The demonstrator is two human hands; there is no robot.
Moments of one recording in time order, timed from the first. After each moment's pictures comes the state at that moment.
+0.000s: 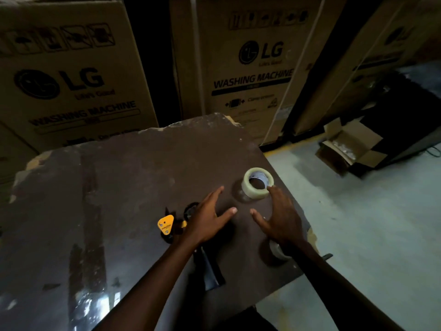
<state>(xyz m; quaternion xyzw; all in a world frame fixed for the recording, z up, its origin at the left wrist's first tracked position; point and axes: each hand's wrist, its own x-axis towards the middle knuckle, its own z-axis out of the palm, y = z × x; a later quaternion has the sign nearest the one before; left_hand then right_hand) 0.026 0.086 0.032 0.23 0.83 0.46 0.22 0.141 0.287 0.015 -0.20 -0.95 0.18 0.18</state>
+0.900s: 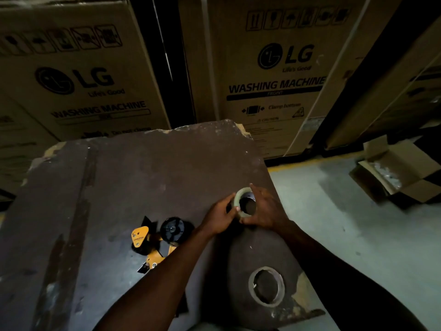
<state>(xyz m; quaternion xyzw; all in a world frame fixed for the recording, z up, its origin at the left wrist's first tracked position) -0.016 0.222 -0.030 0.16 0.83 0.47 0.26 0.024 0.404 -0.018 -0.10 -0.95 0.27 -0.13</state>
